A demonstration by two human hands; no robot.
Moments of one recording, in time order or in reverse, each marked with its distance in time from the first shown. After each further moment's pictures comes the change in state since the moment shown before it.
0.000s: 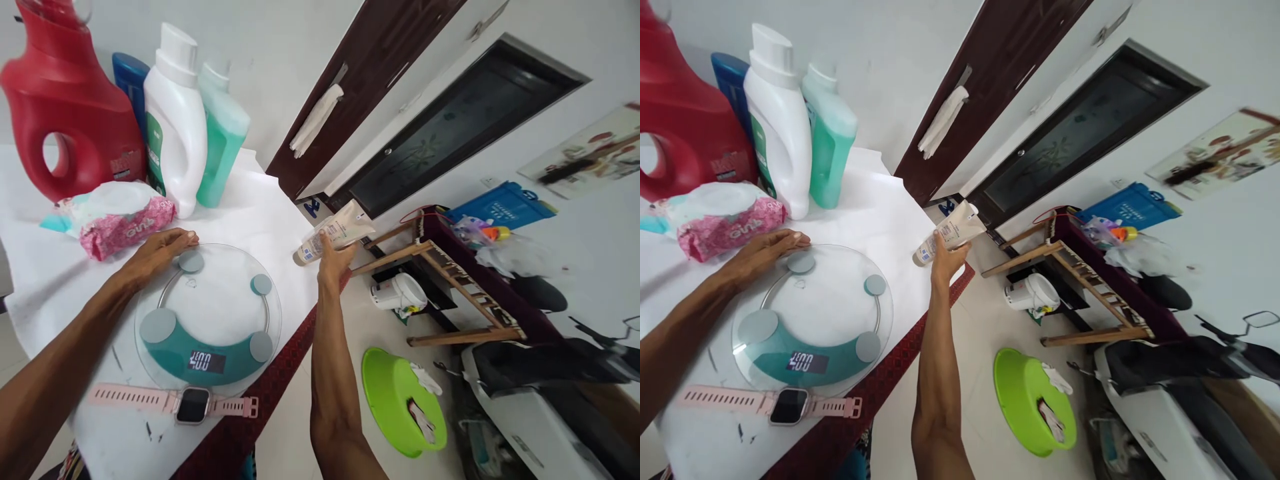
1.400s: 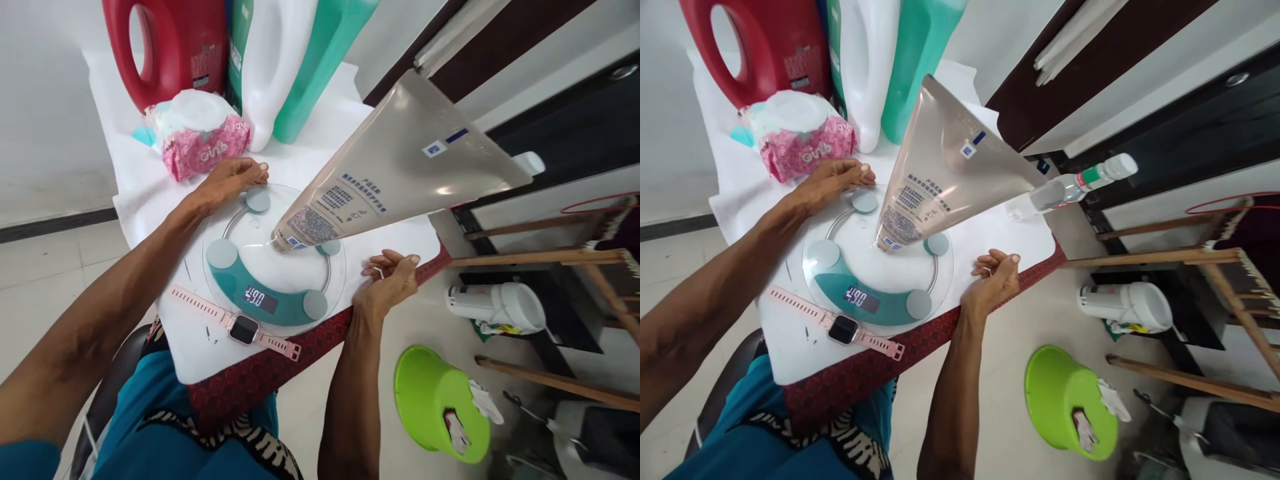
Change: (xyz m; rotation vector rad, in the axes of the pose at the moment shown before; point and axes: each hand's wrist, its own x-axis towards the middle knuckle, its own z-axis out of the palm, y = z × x) left_hand 0.006 -0.007 0.008 -0.090 0.025 0.072; right_hand -0.130 0.014 -0.055 0.201 -0.136 0.184
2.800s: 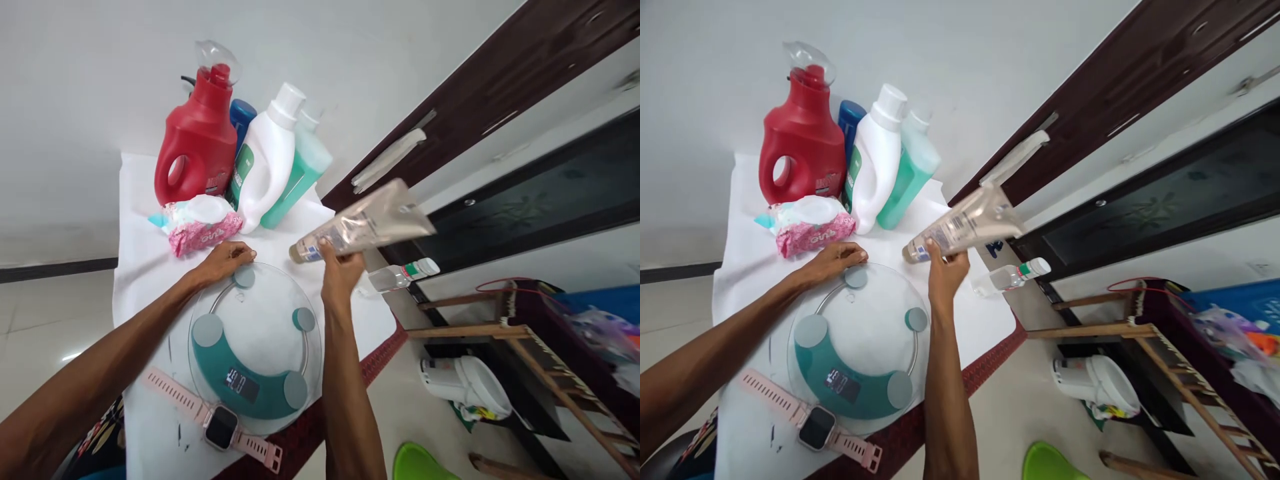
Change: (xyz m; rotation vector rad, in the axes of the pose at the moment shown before) left_hand 0.001 -0.004 0.001 0.103 -0.014 0.105; right_hand 0.034 -0.084 0.150 0.128 -0.393 -0.218
